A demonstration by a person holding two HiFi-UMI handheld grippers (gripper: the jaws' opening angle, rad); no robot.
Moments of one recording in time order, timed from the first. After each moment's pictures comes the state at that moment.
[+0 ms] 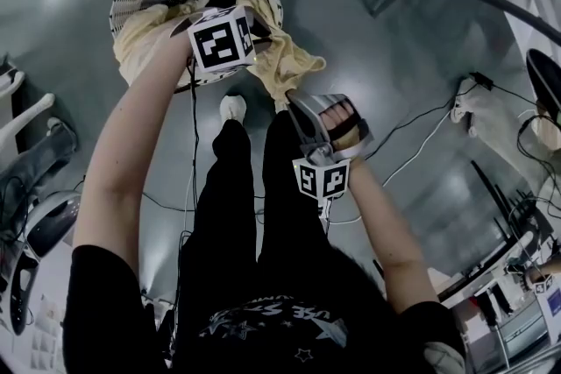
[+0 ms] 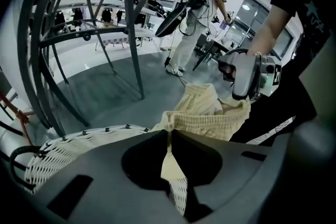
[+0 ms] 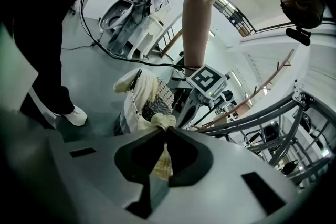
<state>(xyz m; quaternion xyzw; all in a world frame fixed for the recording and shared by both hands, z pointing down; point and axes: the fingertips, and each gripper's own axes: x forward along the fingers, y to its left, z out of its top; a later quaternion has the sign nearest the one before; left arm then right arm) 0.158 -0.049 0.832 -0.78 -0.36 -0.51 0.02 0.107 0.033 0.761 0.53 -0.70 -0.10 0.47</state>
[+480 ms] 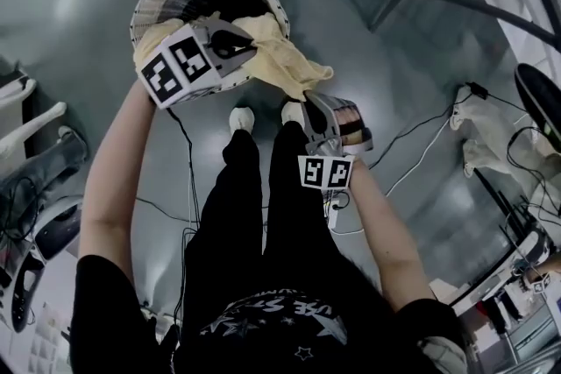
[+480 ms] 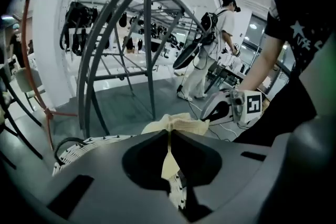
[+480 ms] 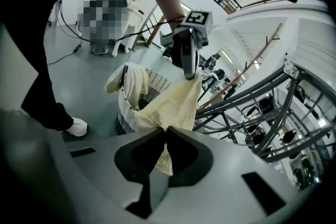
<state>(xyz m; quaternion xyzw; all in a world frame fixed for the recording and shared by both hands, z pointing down) 0.127 -0.095 0.714 -0.87 -0.27 -0.42 -0.03 0.123 0.038 0.760 0.59 -0.66 0.00 0.46</state>
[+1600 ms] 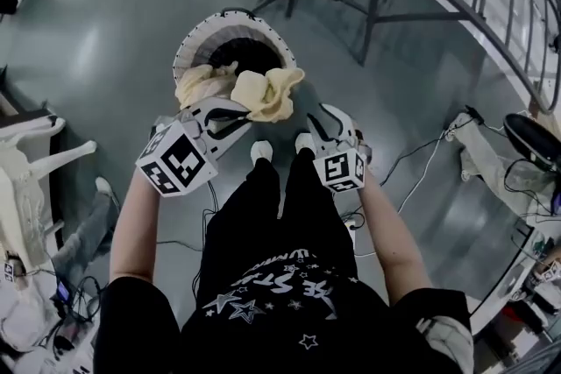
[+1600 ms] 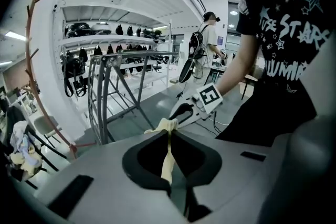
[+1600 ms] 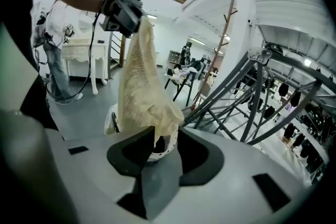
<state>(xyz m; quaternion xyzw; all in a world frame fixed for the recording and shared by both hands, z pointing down) 0.026 -0.055 0.488 -0.89 -0.27 -0.35 0.08 0.114 0.037 0.633 0.68 -0.65 0.15 0.31</state>
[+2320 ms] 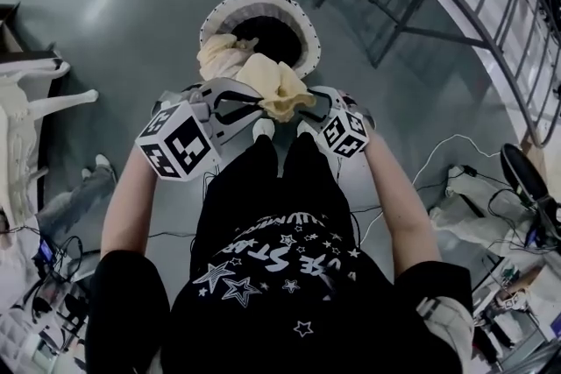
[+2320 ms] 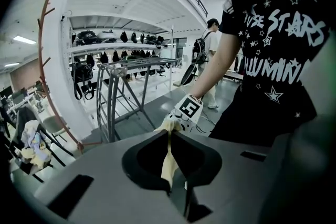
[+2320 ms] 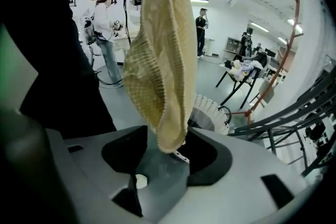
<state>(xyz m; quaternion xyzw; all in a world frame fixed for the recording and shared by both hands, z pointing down) -0.039 -0.068 0.421 -0.91 -0.25 -0.33 0.08 0.021 -0.005 0.636 0.41 -0.80 0.18 0.40</state>
